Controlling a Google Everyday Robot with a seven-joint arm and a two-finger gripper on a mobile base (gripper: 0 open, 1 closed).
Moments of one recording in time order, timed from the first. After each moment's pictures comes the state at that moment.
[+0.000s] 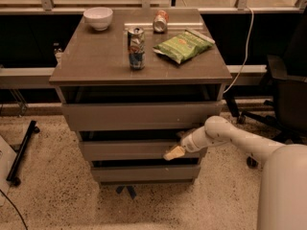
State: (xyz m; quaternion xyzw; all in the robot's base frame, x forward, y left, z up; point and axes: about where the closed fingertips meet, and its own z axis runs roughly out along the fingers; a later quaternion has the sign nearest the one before) arm 0.665 -0.111 0.437 -0.46 0.81 0.23 0.28
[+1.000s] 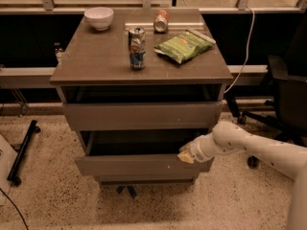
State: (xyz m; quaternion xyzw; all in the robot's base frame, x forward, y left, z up) arm 0.605 -0.136 0.462 -0.48 0.82 0.19 0.25
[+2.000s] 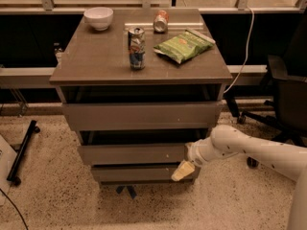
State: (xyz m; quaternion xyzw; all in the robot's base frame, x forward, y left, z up) arm 0.580 -0.128 0.462 -0.50 0.81 0.19 0.24
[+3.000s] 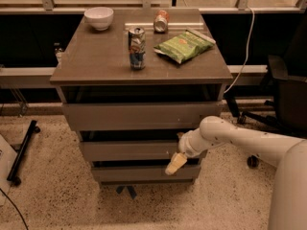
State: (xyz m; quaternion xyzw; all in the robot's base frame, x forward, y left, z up) arm 0.618 -0.102 0.472 -0.54 0.78 0.16 0.25
